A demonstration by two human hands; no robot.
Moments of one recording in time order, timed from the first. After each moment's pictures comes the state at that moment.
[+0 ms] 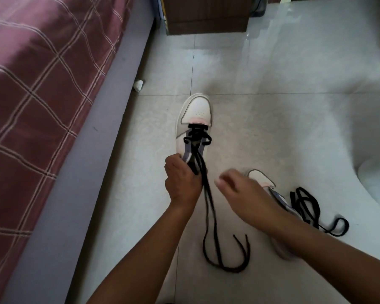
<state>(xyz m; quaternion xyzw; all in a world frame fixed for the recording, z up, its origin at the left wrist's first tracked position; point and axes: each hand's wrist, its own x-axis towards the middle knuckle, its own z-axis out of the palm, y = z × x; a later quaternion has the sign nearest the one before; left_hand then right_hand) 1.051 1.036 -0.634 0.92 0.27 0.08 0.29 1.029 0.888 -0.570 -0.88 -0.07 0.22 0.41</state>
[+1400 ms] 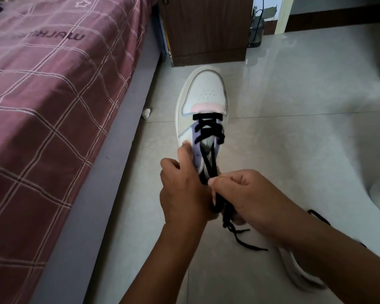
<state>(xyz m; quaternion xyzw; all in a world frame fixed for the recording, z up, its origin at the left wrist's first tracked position) 1.034 1.039 -0.507 0.96 0.15 0.10 0.22 1.037 0.925 -0.461 -0.71 -0.08 0.26 0.65</state>
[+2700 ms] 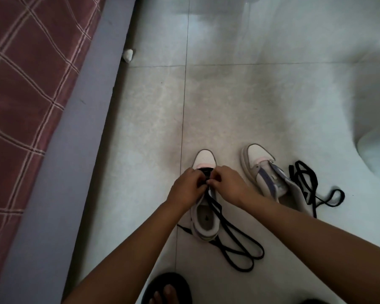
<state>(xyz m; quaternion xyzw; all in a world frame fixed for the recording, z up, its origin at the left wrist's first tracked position) 1.001 1.053 -0.676 0.94 0.01 -0.19 0.29 1.031 0.915 -0.689 -0.91 -0.06 0.26 0.33</state>
